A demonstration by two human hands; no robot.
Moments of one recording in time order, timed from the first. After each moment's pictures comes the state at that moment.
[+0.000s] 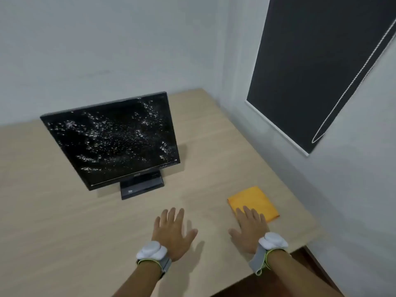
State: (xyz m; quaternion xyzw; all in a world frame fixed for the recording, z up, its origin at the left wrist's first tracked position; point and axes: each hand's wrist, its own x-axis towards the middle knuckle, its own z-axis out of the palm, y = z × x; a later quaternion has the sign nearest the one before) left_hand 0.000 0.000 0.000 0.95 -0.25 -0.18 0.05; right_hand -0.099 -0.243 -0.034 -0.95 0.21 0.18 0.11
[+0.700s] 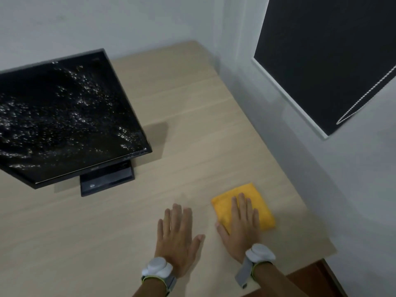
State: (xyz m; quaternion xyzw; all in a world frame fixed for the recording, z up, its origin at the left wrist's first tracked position) left_hand -0.005 -0.105 -0.103 0.96 -0.23 -0.17 0.05; right_hand -0.065 -0.299 -0.120 -0.96 0.23 0.04 0.18
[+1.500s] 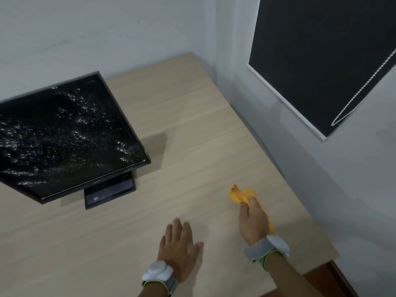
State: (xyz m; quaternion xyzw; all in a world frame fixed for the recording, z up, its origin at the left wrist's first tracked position) left_hand 0.009 -0.109 -0.094 0.93 -0.19 -0.32 0.02; right_hand -0.036 -0.335 -0.079 -0.81 0.42 -0.04 0.41
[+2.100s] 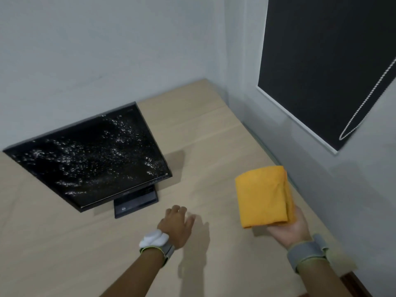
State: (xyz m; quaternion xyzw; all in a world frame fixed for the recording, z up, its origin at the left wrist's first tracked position) left_hand 0.082 -0.098 -0.001 0.96 -0.19 -0.20 0.06; right_hand -0.045 -0.376 0.000 -0.07 0.40 -0.08 0.91
